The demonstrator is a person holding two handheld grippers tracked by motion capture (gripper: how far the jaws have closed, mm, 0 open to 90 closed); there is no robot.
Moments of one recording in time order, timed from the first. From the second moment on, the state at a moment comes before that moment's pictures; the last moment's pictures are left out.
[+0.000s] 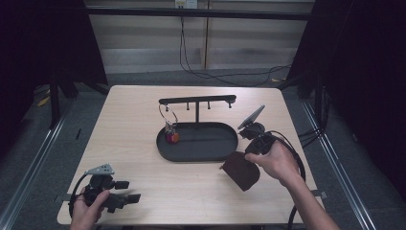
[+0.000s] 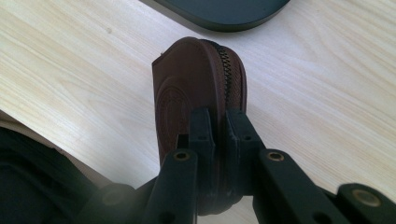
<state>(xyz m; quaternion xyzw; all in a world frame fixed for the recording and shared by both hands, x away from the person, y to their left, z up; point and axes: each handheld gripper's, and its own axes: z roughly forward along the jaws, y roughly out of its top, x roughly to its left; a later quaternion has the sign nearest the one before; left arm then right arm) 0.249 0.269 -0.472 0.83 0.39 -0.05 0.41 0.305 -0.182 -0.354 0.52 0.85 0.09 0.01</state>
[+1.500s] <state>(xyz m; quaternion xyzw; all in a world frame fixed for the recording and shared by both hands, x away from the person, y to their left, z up) 0.250 0.268 -0.472 0.83 0.38 -0.06 0.41 0.362 -0.186 -0.343 0.59 0.80 0.10 0.04</state>
